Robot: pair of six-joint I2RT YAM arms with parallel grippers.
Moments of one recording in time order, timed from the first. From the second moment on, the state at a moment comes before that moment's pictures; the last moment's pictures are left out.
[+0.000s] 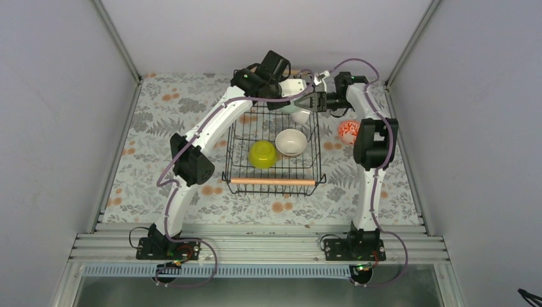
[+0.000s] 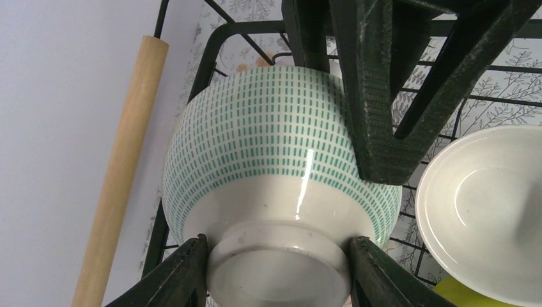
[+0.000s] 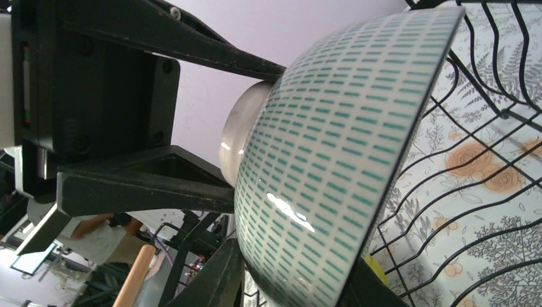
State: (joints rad) left arm -0.69 2.29 2.53 -1.05 0.00 0.72; right arm 0.06 2.31 2.05 -1.27 -1.50 -0.69
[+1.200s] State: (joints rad) left arm -0.69 2.34 2.53 -1.03 -0.01 0.70; right arm 0.05 2.14 1.90 -1.23 -1.36 -0.71
